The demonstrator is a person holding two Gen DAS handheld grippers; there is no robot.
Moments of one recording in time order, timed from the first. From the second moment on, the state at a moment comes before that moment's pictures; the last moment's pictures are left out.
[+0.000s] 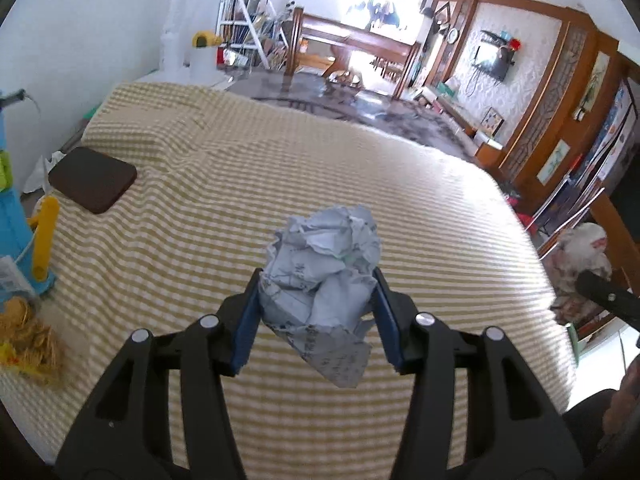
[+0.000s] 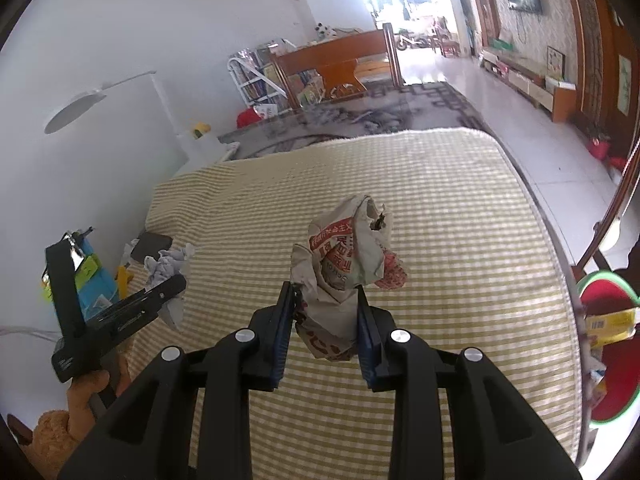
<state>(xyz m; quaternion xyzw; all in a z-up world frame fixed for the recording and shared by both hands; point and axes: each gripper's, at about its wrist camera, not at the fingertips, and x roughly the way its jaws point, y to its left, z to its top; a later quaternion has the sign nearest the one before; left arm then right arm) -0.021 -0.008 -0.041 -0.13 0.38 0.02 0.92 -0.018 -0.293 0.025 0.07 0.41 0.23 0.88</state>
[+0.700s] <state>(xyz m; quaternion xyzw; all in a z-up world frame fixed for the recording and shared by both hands) -0.027 -0.176 0.030 -0.05 0.34 -0.10 0.93 -0.061 -0.442 0.047 0.12 0.36 0.16 0.91</state>
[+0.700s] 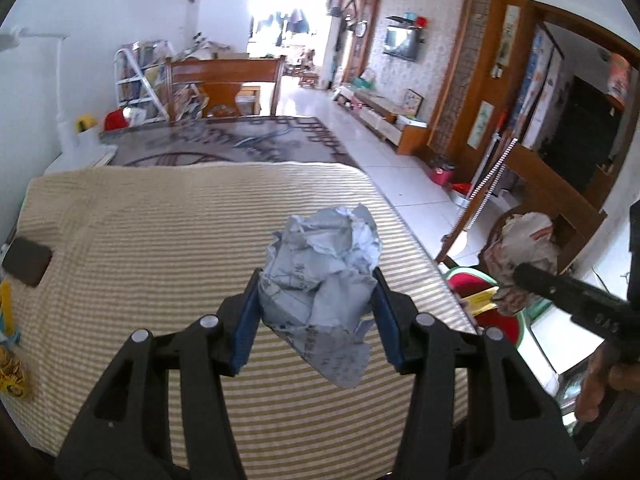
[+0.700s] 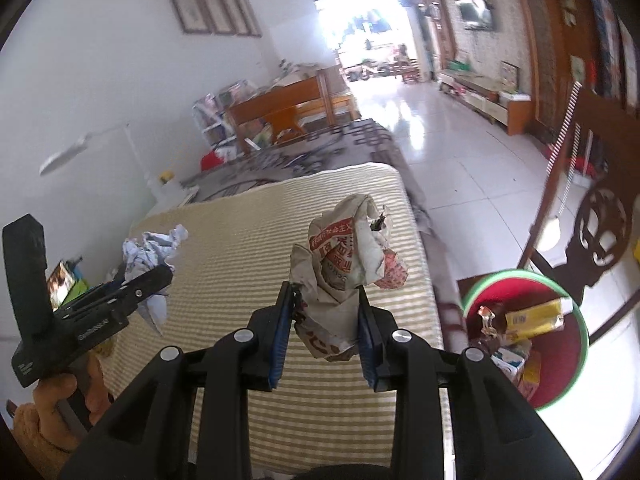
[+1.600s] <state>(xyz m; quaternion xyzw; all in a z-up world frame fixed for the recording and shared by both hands) 0.036 -0.315 0.002 0.00 0.38 -0.26 0.89 -0.072 -0.567 -0.012 0.21 0.38 0.02 0.90</state>
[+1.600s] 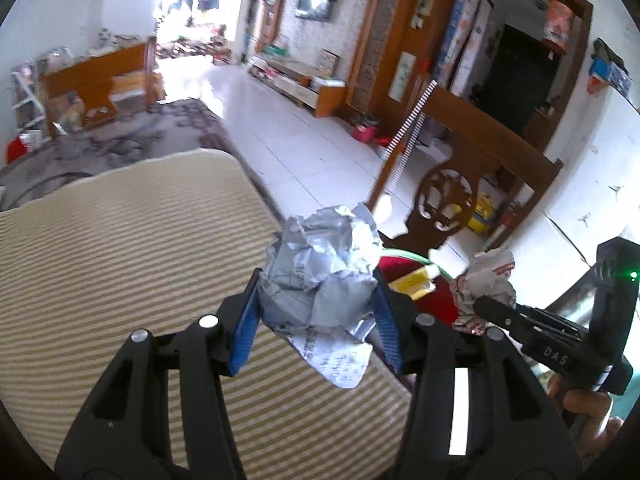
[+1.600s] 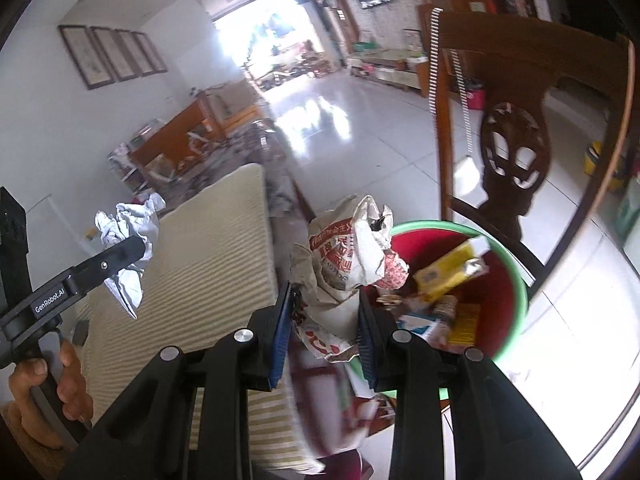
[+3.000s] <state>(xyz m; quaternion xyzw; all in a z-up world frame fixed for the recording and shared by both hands) 0.041 -0.317 0.003 -0.04 0.35 -0.25 0.90 -0.064 -0.576 -0.007 0.19 0.33 -0.06 0.92</state>
